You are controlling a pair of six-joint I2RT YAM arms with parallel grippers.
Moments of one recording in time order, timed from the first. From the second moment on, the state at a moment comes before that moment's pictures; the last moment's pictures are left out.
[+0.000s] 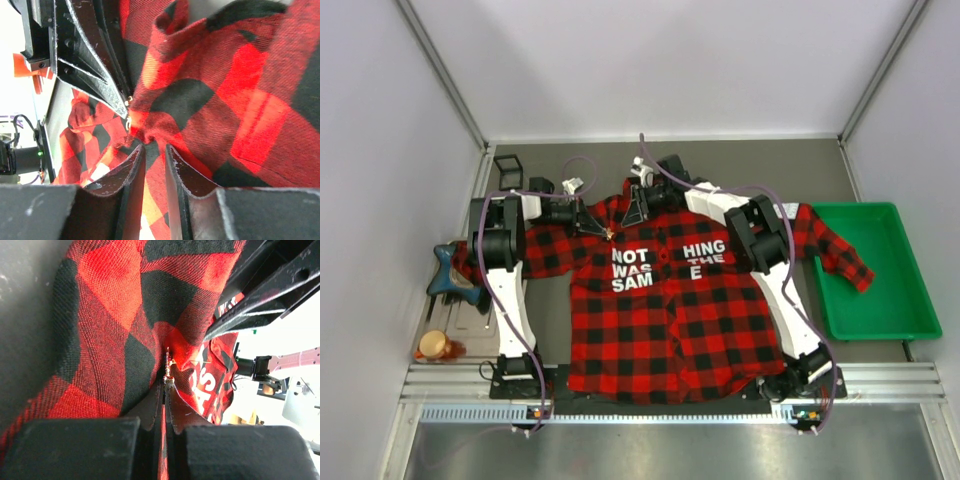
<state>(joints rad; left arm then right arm) 0.04 2.27 1.42 -0.40 1.15 -0.10 0.53 2.50 1.94 -0.20 -0.86 0.33</state>
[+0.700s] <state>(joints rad) 0.05 2.30 1.40 -0.29 1.25 -0.16 0.57 2.52 1.95 -0.20 -0.88 0.34</state>
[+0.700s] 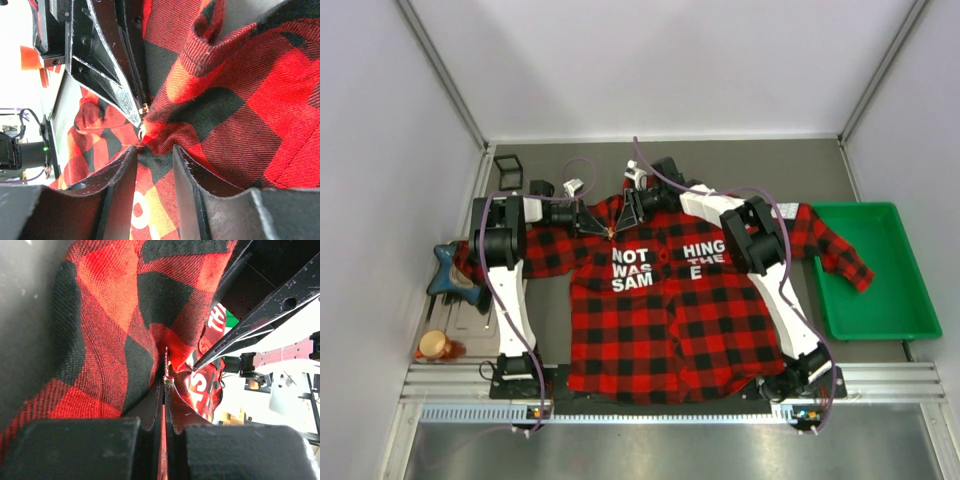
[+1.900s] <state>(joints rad) 0.05 2.30 1.46 -0.45 1.38 0.00 0.56 2.53 1.89 0.04 -1.07 0.51</state>
